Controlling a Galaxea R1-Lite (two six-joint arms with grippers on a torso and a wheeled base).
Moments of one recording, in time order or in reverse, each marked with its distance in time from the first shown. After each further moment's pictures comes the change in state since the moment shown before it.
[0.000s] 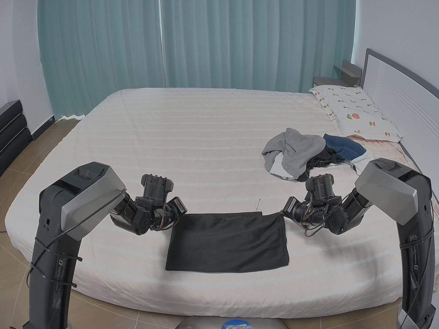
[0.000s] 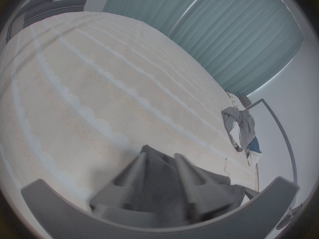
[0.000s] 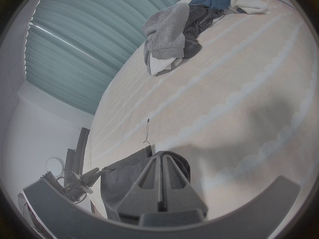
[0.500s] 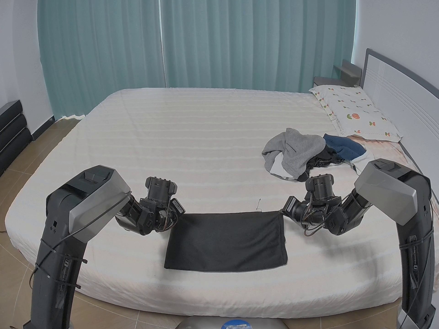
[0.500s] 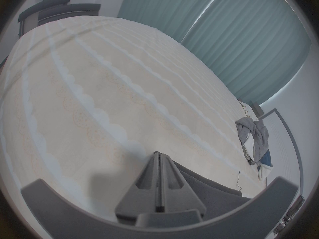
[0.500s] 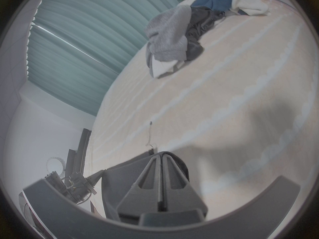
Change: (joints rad) left arm -0.003 0.051 -0.069 0.052 0.140 -0.058; right arm 0.001 0.003 0.003 -0.023 -0.007 -0.001
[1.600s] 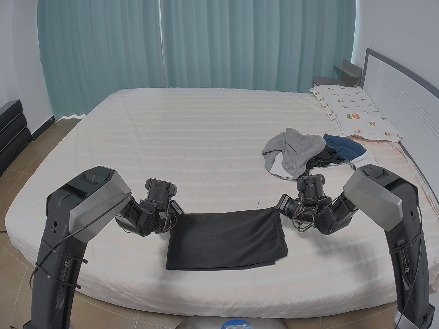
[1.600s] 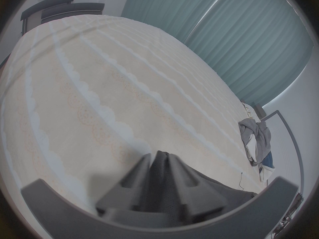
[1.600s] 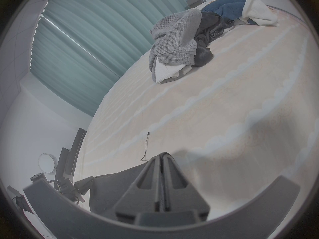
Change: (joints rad) left arm -0.001 0.003 0.011 0.003 0.015 -0.024; right arm 0.017 0.104 -0.152 -0.007 -0.080 -0.060
